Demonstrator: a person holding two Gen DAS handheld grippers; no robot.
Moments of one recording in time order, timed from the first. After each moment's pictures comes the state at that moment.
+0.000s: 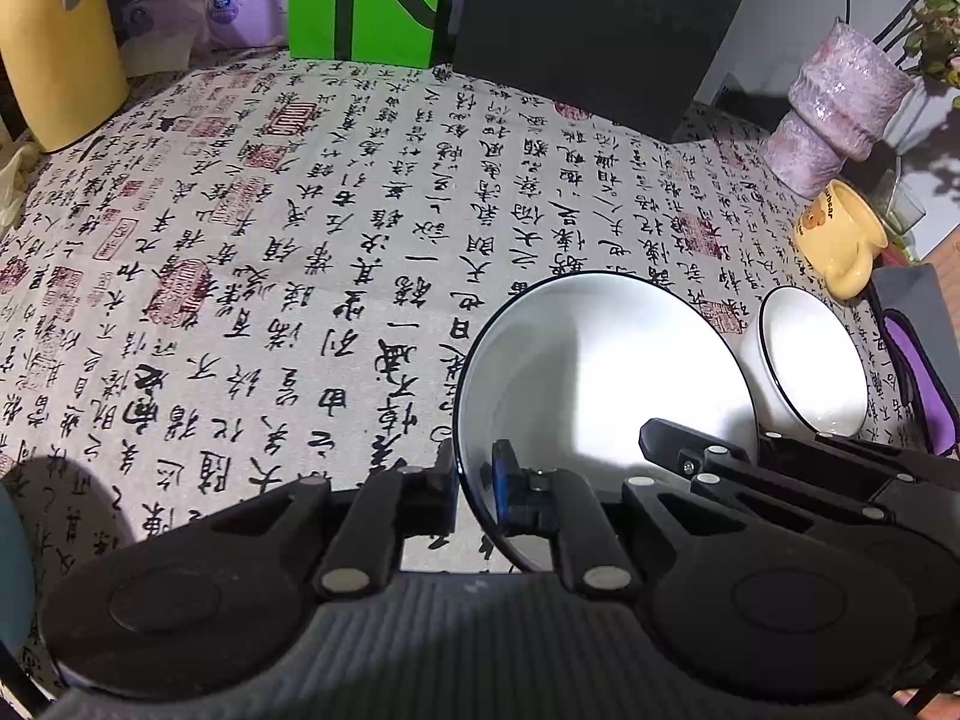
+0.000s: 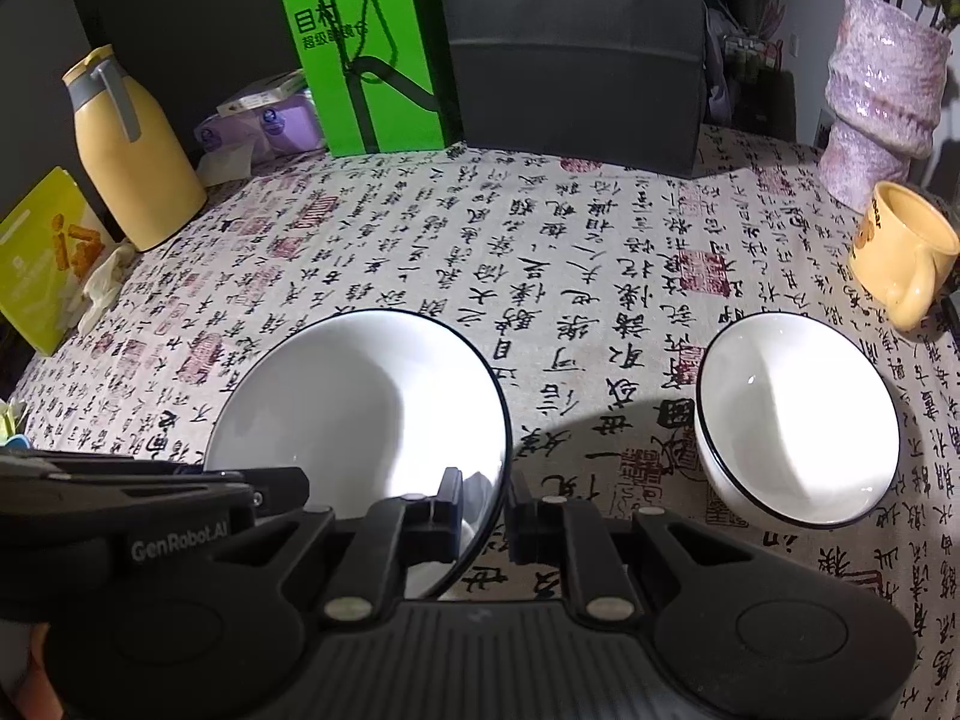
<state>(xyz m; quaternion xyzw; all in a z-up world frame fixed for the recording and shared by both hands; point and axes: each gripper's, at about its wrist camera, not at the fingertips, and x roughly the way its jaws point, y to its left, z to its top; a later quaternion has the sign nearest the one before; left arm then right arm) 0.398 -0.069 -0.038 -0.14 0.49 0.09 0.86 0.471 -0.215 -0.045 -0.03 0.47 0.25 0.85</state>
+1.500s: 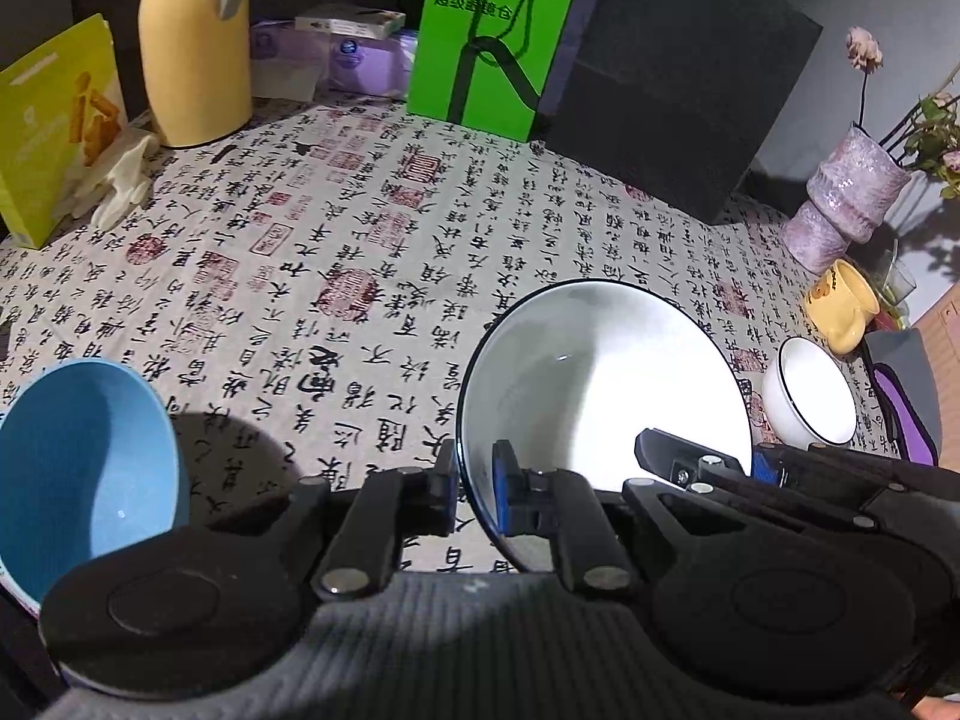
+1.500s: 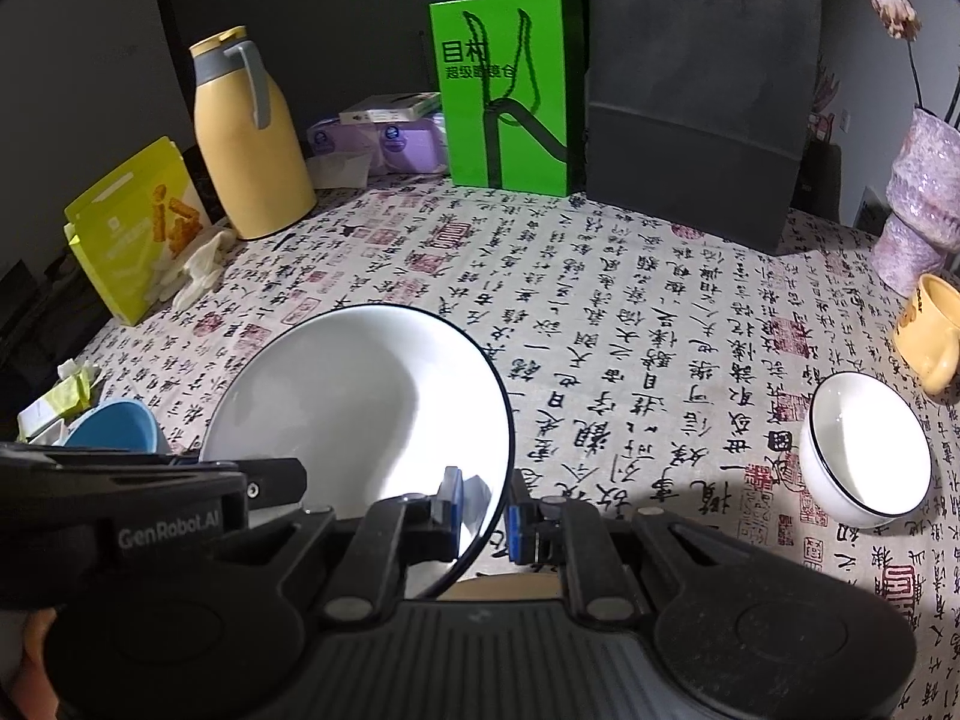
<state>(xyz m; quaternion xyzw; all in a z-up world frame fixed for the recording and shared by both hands) 0.293 -0.001 0.008 -0.17 0.43 0.12 0.88 0.387 -0.149 0.005 -0.07 0.42 0.30 0.86</state>
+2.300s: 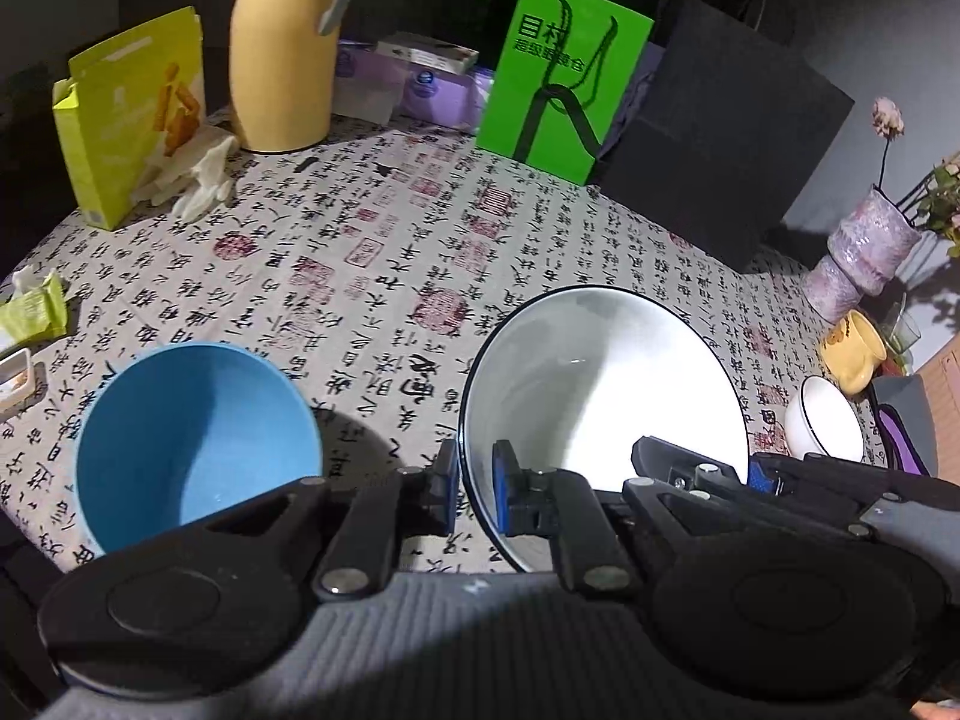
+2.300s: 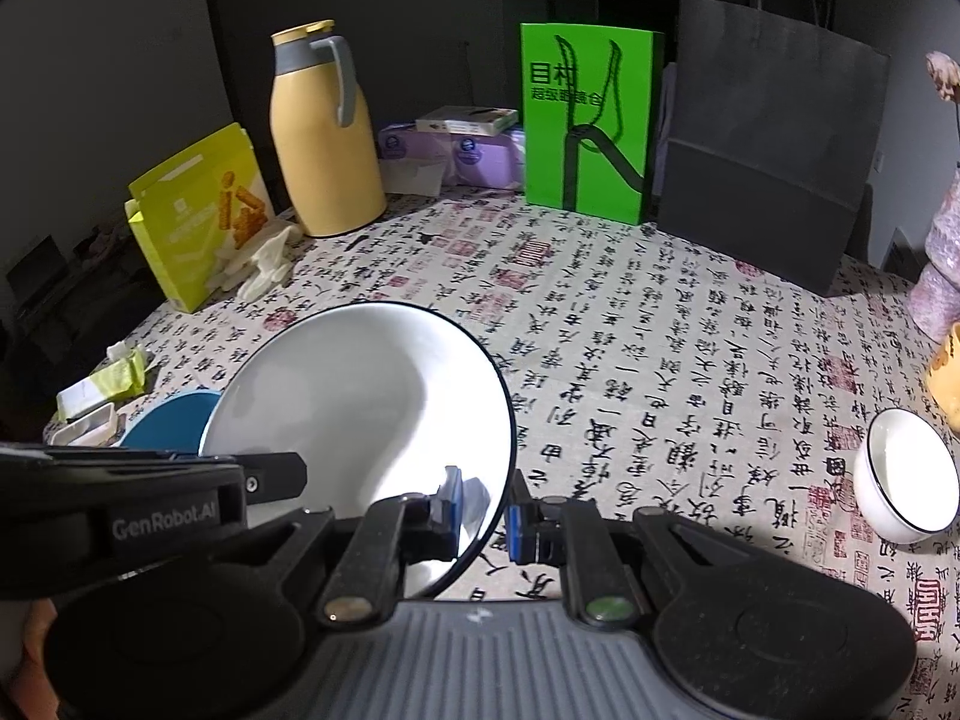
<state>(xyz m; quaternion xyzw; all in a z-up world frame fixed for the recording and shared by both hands) 0.235 0.051 0.023 -0.20 0.40 0.15 0.88 0.339 -0.096 0.025 -0.09 0.40 0.32 0.85</state>
